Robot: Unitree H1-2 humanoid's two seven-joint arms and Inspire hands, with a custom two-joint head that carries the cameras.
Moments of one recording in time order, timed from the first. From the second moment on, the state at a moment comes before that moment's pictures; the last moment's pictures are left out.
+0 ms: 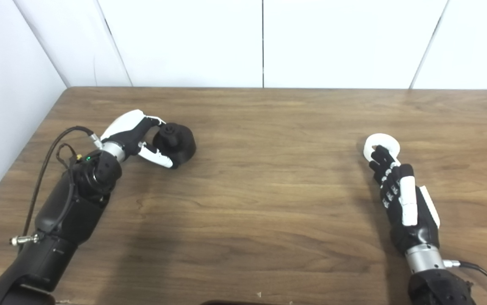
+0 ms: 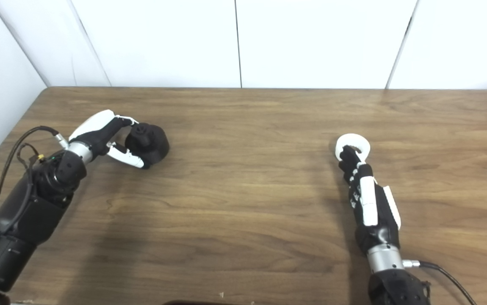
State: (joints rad) left arm -0.42 0.56 -0.21 0.19 0.58 0.31 -0.32; right arm 0.07 -0.10 0.05 -0.24 0.15 0.13 -0.05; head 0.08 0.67
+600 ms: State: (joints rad) left arm -0.42 0.56 -0.21 0.18 0.57 0.31 -0.32; right arm 0.07 -0.10 0.04 -0.24 0.16 0.13 -0.04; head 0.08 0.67
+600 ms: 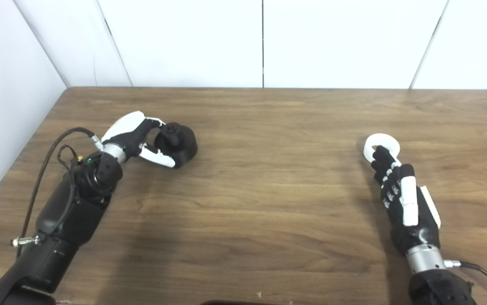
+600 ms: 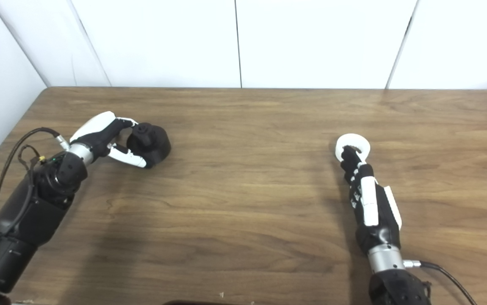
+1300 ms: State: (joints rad) left arm -0.36 0.56 -0.22 0.08 0.57 0.30 -0.35; right arm 0.08 -0.10 0.04 -0.24 0.14 0.14 -0.04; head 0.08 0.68
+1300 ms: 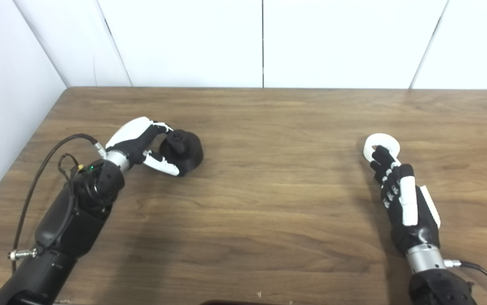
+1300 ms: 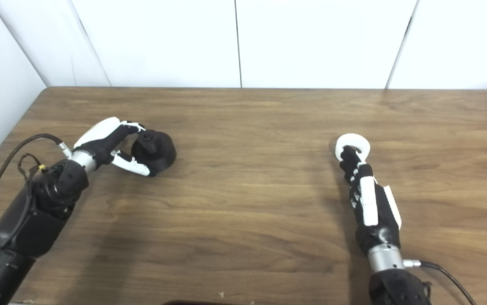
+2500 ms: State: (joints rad) left arm -0.24 0.51 -0.35 -0.23 0.62 0.28 -0.45; right arm 0.08 -0.10 0.05 -0.27 0.13 0.16 -0.05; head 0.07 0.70
